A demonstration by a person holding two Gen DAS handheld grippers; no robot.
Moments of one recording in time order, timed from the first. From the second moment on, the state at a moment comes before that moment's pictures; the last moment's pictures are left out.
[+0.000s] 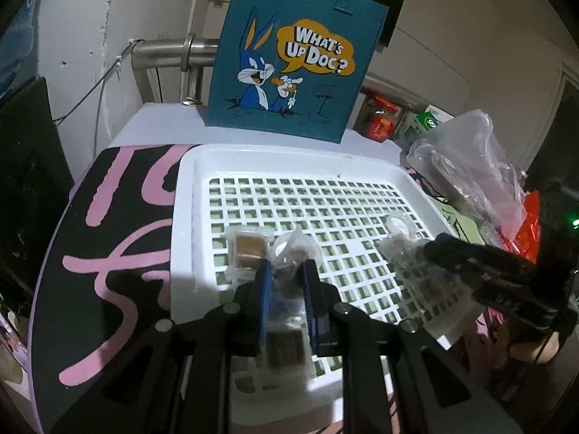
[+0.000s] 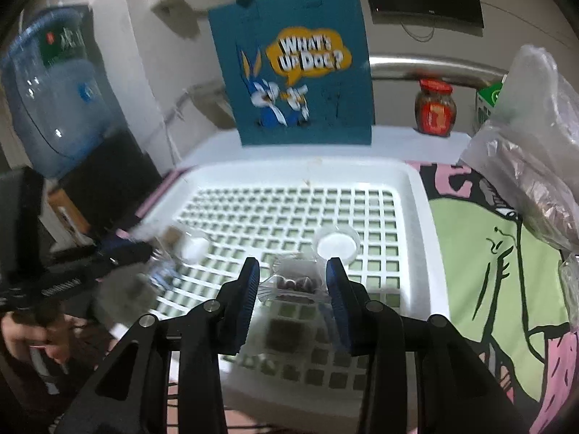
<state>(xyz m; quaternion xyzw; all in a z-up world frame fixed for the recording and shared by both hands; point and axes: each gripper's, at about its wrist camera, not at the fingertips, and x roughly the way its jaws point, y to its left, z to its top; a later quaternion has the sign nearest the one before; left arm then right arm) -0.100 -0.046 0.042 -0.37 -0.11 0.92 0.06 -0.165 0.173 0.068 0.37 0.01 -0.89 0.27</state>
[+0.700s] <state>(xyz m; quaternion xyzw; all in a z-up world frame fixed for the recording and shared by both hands) -0.020 -0.049 0.139 -0.23 -0.09 0.97 0.05 -0.066 0.231 0.198 0.19 -0.05 -0.94 0.27</state>
